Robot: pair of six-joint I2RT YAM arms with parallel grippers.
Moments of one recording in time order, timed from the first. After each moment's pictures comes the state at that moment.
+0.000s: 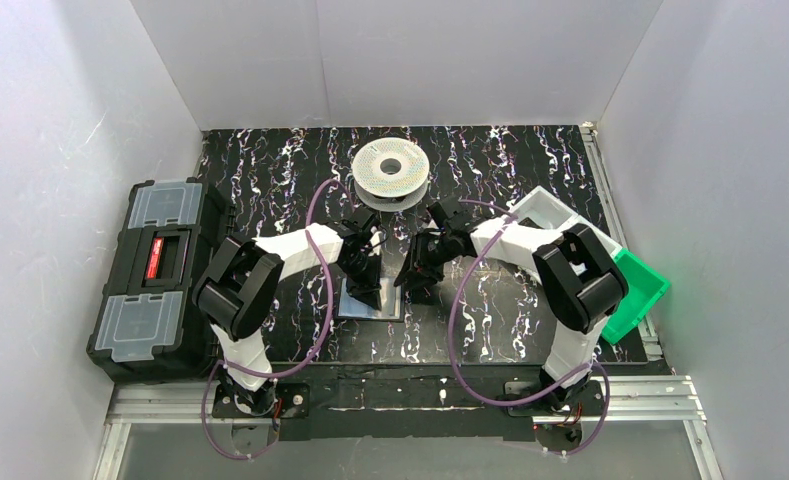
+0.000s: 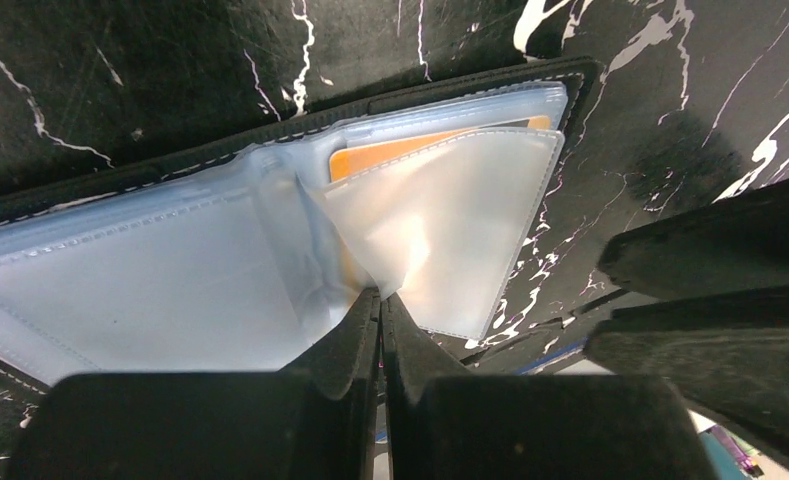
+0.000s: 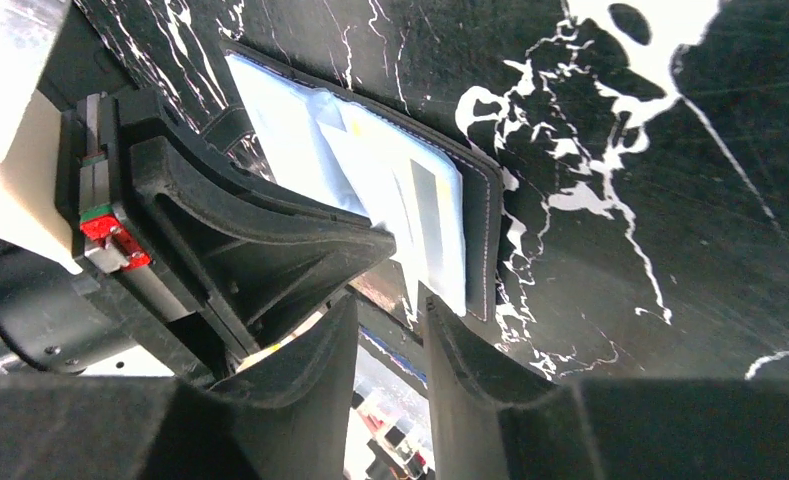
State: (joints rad) left arm -0.62 1.79 1.07 -0.67 0.36 -0.57; right arm 0.63 1.79 1.07 -0.34 -0.61 0.91
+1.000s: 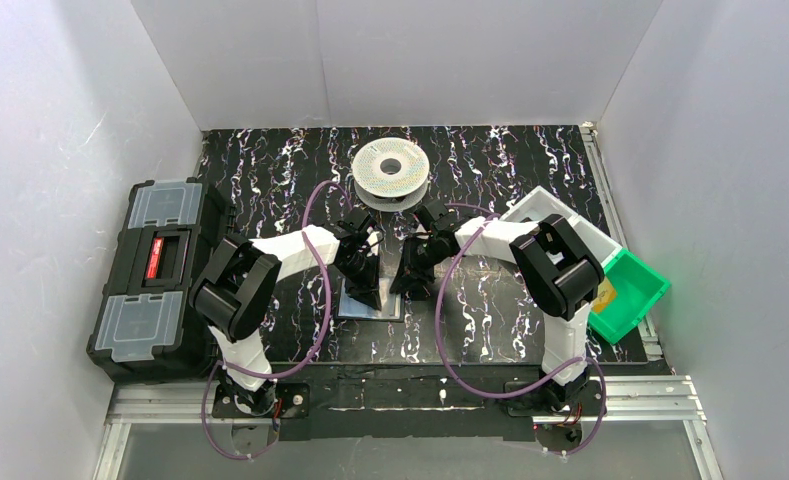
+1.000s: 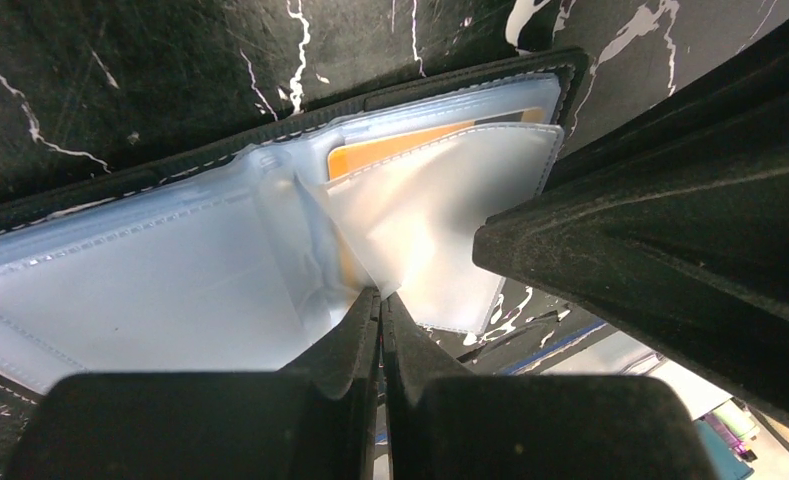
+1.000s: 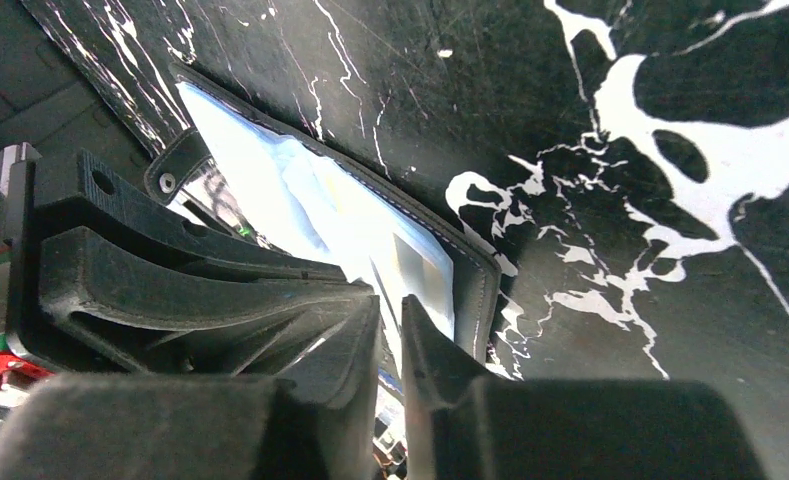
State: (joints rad) left arm -0.60 1.77 1.04 -0.63 0.40 -0.55; right arm 0.67 1.94 1.15 -0.34 -0.62 0.88
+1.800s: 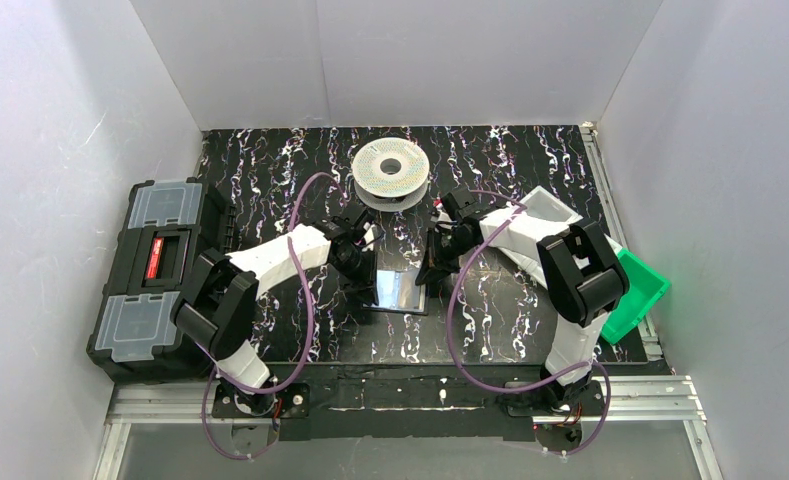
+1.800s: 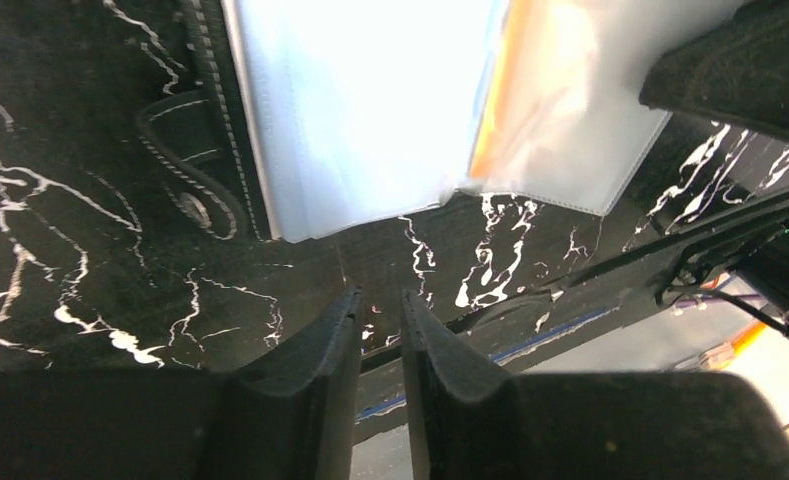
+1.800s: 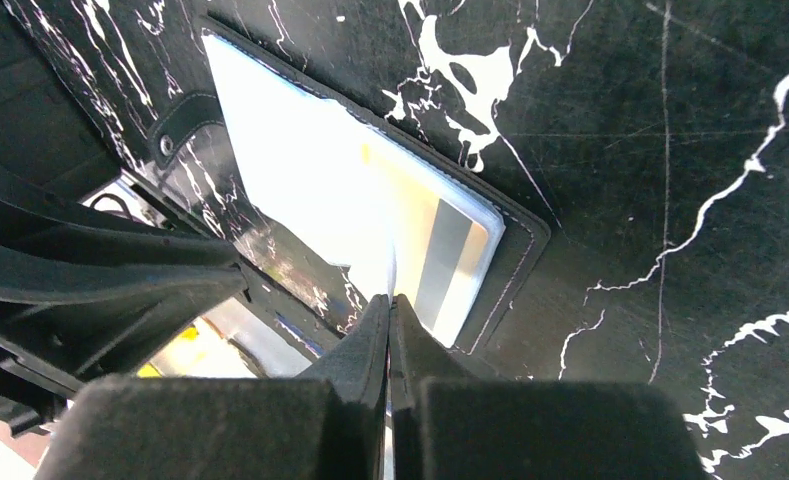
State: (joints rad) left arm -0.62 1.64 1.06 -0.75 0.31 -0.58; right arm 0.55 1.83 1.13 -0.49 -0.60 0.62
